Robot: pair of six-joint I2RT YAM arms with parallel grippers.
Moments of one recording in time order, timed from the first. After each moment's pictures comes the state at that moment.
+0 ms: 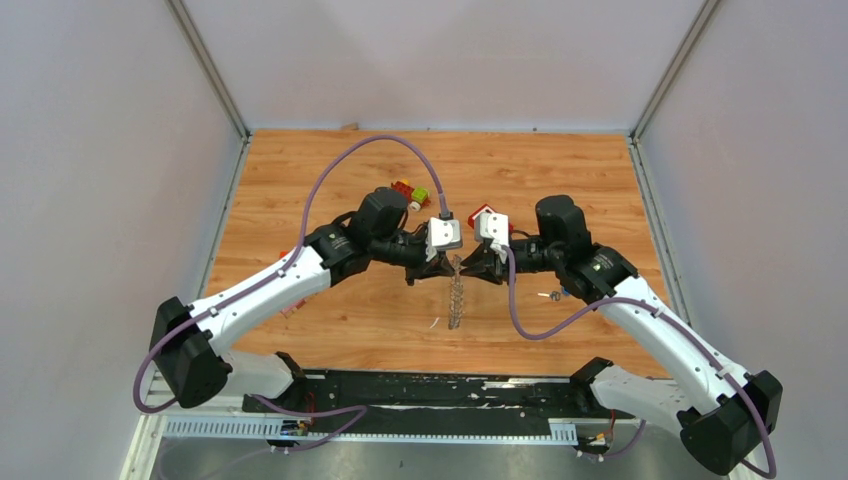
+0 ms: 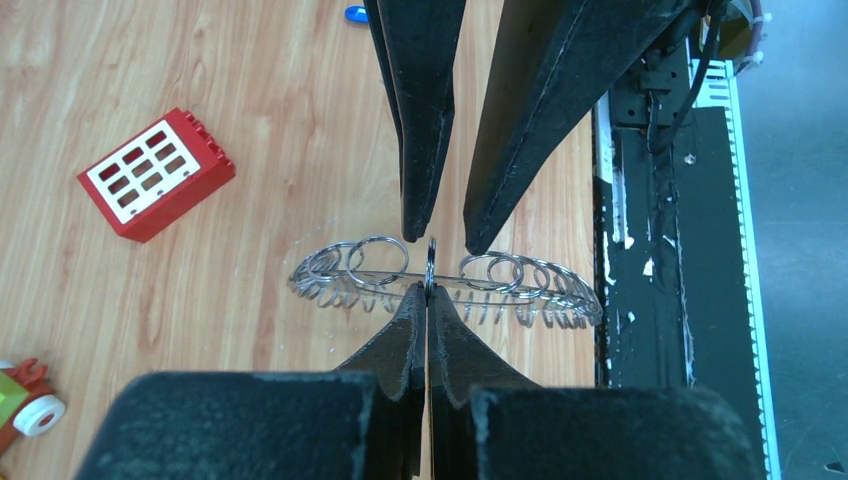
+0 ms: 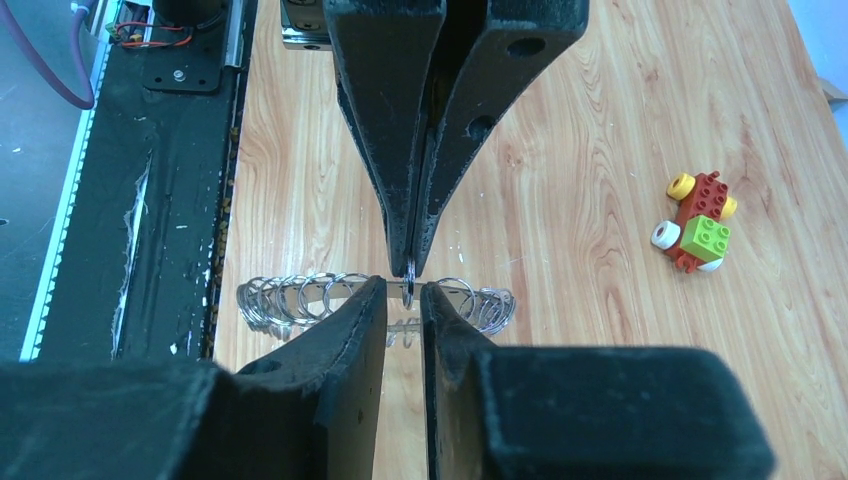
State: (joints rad) left arm -0.83 1.31 1.12 -0.39 0.63 0.37; right arm 0.60 1.02 0.94 -0.41 -0.79 -0.54
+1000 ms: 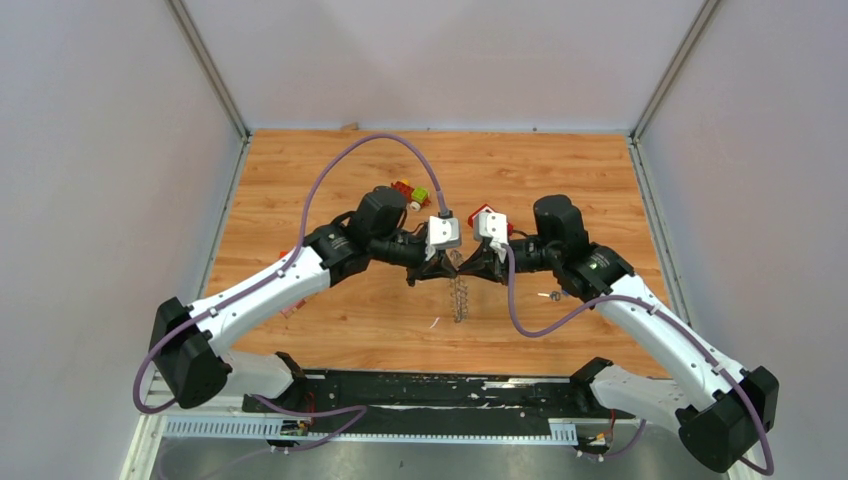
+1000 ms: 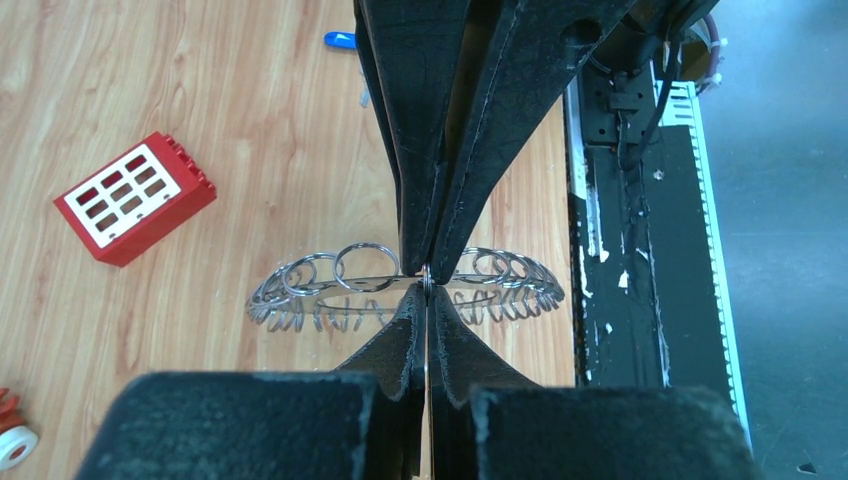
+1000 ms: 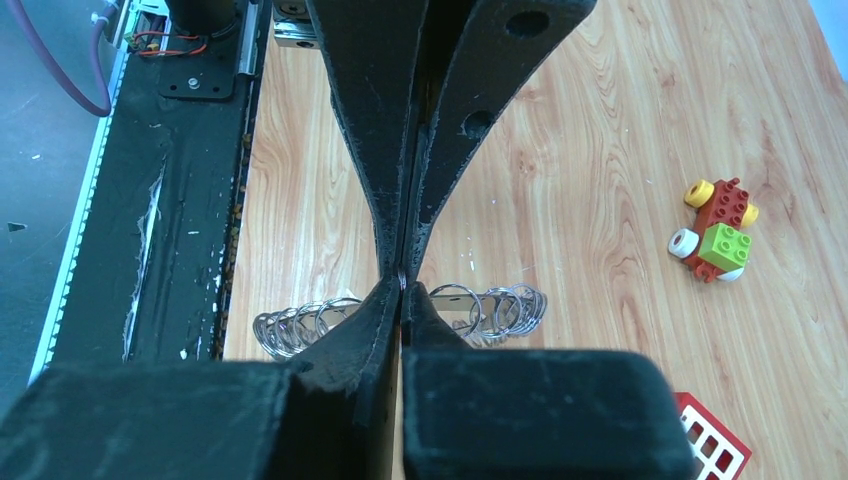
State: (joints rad) left arm -0.82 1.31 1.11 -0.37 0.68 0.34; right arm 0.60 1.04 0.93 -0.37 -0.83 -0.52
